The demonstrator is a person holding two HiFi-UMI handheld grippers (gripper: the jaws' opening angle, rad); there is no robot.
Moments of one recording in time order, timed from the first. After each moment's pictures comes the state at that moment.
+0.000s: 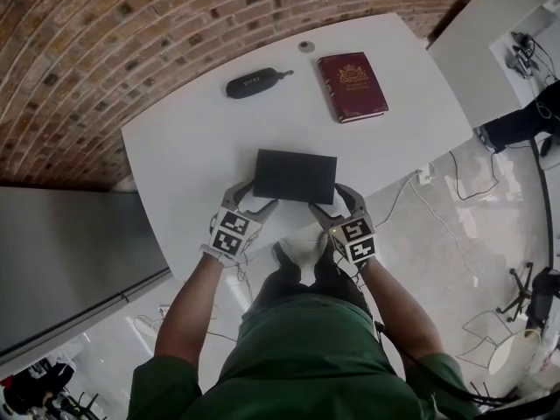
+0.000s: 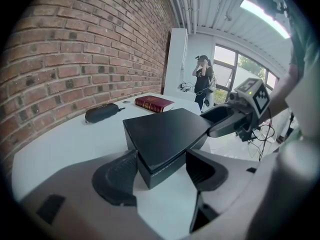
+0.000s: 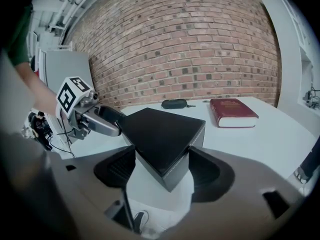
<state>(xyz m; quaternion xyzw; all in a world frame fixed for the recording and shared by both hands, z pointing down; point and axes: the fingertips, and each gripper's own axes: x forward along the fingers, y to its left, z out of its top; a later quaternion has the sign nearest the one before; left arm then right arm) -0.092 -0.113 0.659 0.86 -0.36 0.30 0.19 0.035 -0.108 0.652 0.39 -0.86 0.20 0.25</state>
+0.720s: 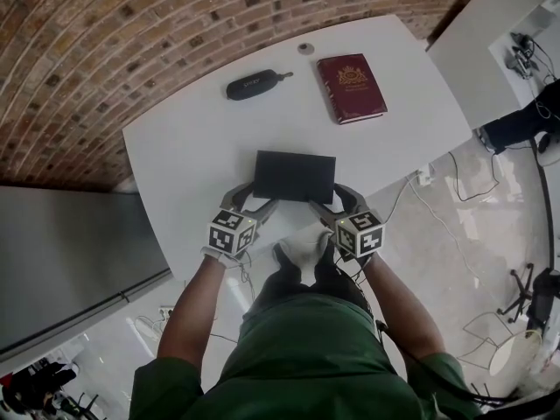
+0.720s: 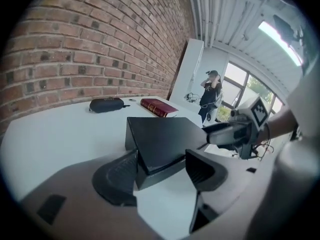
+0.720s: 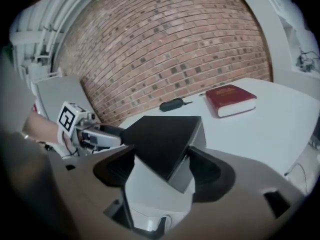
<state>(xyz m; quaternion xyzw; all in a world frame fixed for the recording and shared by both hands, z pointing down) -0.091 -0.115 0.650 0.85 -0.38 0.23 0.27 0.039 -0.112 0.648 0.39 -0.85 0.30 0.19</state>
